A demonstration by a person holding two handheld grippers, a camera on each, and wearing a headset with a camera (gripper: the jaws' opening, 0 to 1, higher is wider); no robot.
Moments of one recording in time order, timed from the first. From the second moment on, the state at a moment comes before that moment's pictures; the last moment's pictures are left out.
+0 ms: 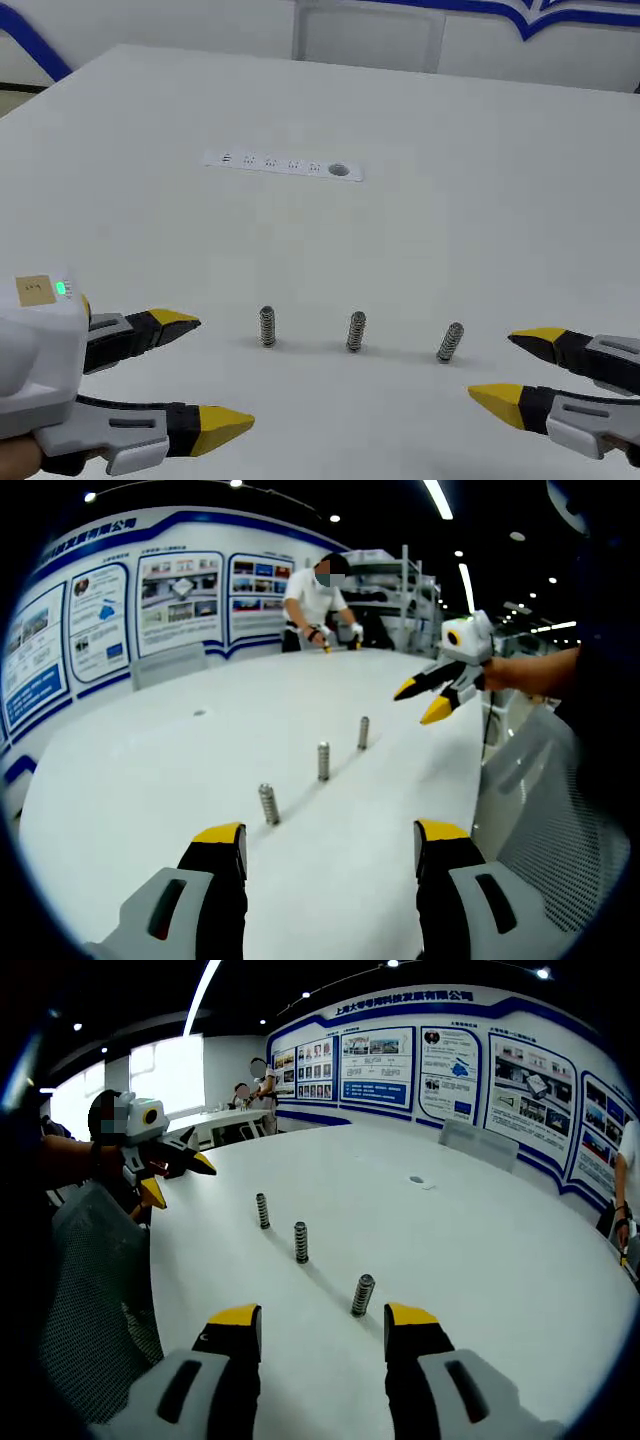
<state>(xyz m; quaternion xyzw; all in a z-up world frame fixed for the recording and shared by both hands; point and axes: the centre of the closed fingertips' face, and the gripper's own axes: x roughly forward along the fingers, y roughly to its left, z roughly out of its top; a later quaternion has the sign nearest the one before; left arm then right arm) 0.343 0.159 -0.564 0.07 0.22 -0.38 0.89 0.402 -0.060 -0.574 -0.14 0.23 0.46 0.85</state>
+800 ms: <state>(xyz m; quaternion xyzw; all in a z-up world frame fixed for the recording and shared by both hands) 0.345 0.166 -0.571 0.06 0.23 -0.38 0.89 0.405 -0.068 -0.568 -0.13 0.22 0.46 0.85</state>
